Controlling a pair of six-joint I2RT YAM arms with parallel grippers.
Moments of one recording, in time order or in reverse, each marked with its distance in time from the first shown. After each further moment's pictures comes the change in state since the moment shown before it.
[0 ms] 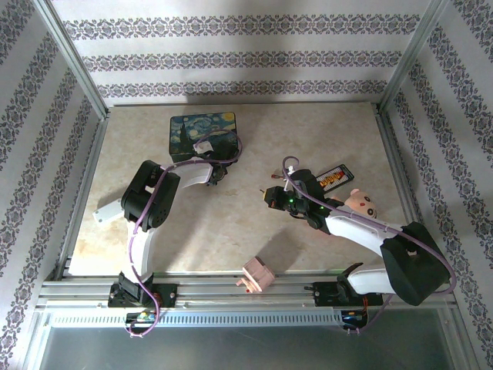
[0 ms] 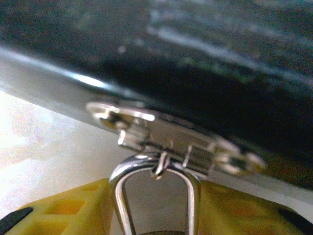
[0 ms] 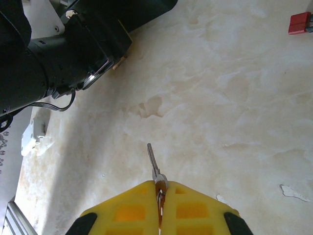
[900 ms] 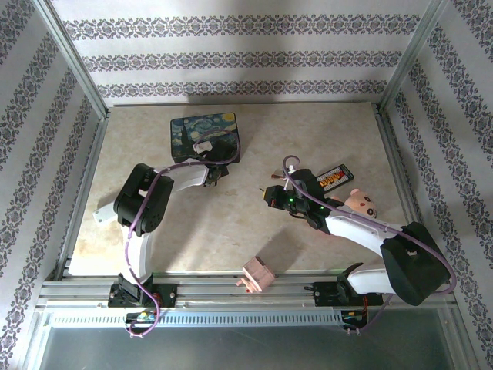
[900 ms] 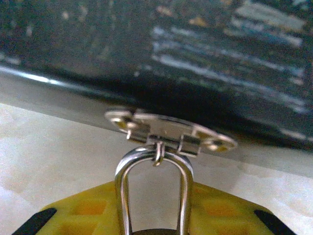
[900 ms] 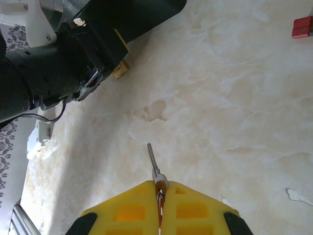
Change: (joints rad) left arm 0.000 -0.081 -0.067 0.047 0.140 0.010; right arm 0.000 0.000 0.000 0.020 0.000 0.019
